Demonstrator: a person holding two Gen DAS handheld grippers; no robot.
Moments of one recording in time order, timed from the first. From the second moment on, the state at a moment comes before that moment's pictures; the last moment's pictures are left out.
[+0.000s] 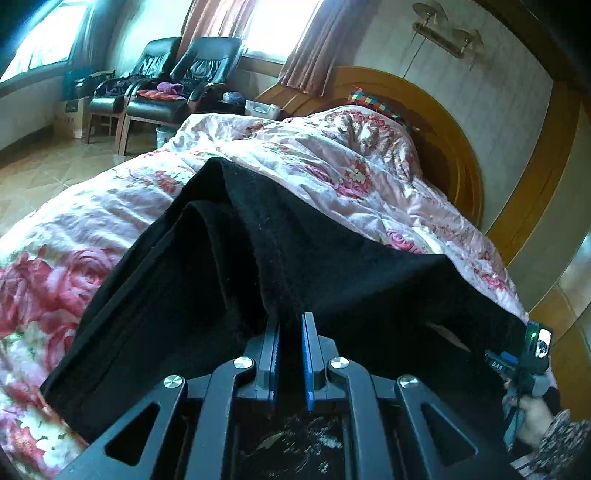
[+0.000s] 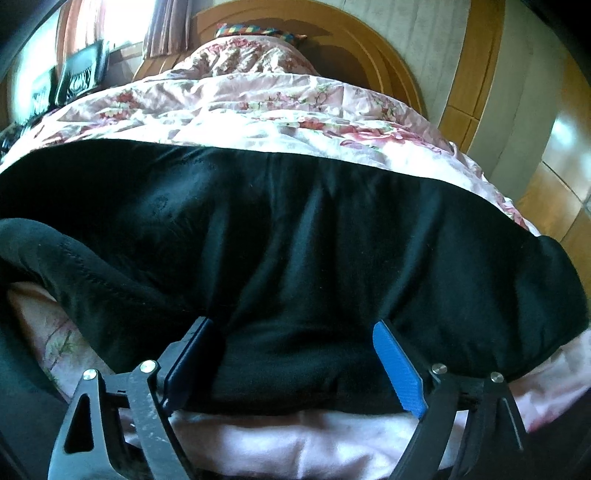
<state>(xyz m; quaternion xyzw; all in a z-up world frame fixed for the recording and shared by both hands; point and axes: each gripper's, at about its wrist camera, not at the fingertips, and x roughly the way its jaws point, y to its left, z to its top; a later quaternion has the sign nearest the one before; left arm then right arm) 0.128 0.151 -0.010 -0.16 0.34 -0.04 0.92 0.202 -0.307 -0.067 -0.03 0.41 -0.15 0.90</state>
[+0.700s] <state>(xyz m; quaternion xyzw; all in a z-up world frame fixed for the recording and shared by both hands) 0.113 0.143 -0.021 -0.10 0.32 -0.02 0.94 0.195 -0.263 -0.003 -0.08 0.37 -0.14 0.92</state>
